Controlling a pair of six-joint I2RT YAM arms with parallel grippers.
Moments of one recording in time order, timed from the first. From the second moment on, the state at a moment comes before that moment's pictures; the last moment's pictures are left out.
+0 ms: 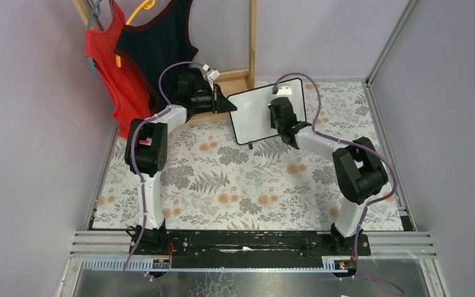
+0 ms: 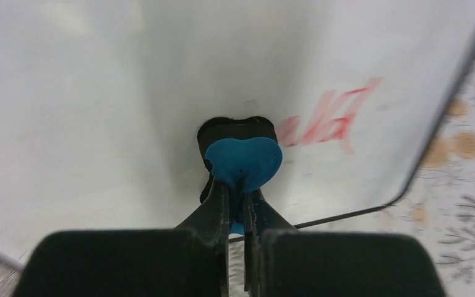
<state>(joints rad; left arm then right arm) -0.15 2.15 1.53 0.28 1.10 -0.26 0.54 1.82 1.17 0.11 0.41 0.20</state>
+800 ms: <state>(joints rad) -0.15 2.14 1.52 0.23 1.10 -0.23 0.37 1.76 1.14 0.13 0.30 0.17</state>
